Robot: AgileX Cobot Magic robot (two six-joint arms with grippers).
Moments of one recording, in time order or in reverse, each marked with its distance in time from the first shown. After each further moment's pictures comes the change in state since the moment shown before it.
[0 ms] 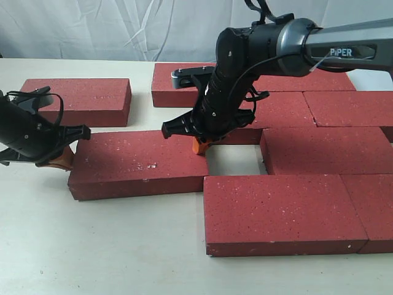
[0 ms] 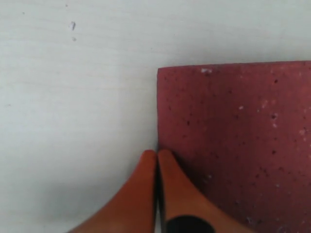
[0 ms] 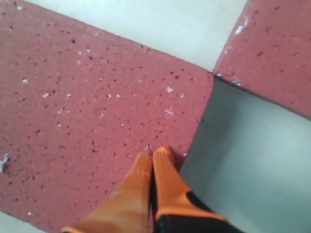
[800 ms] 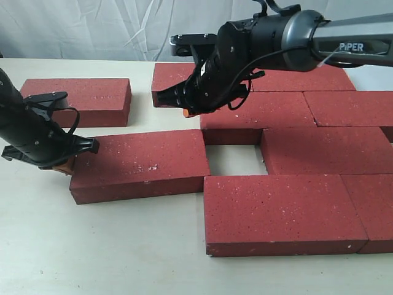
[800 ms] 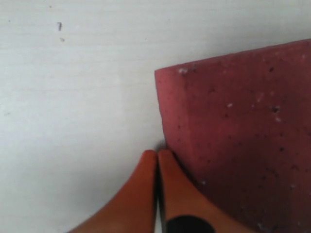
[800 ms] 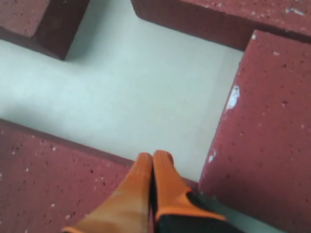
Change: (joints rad) left arm -0.090 0.000 0.002 0.247 -0.079 -0.142; right arm 0.004 -0.035 0.002 -0.072 -0.309 0.102
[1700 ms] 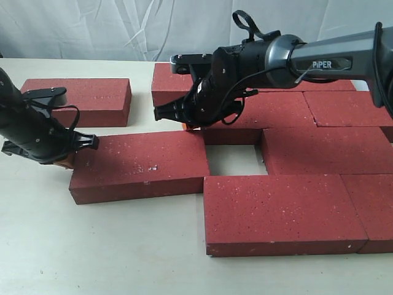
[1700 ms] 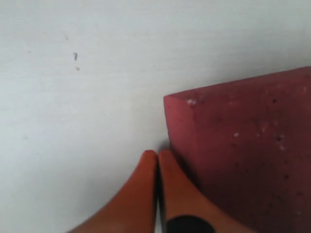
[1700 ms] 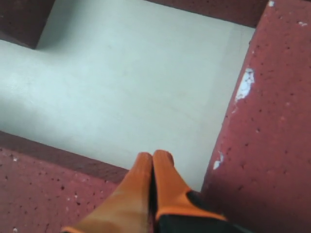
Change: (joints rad) left arm -0.002 0.000 0.000 0.008 -0.065 -0.004; right arm 0.000 0.094 -0.002 0.023 -0.039 0.002
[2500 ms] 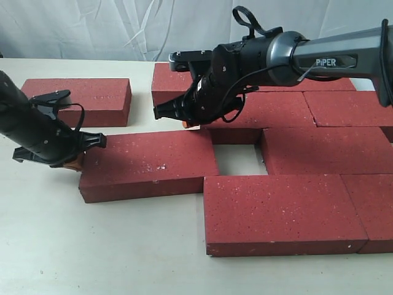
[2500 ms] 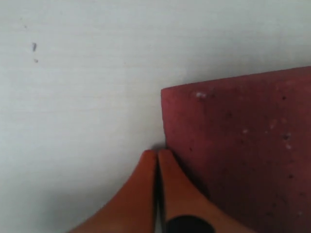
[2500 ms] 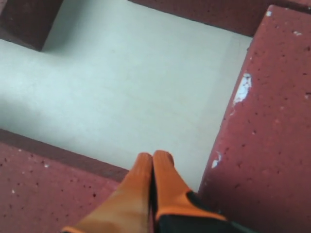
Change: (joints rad) left arm -0.006 0.034 0.000 -0.177 0.011 0.086; right arm 0.000 -0.018 0.002 -0.018 -0.015 0.002
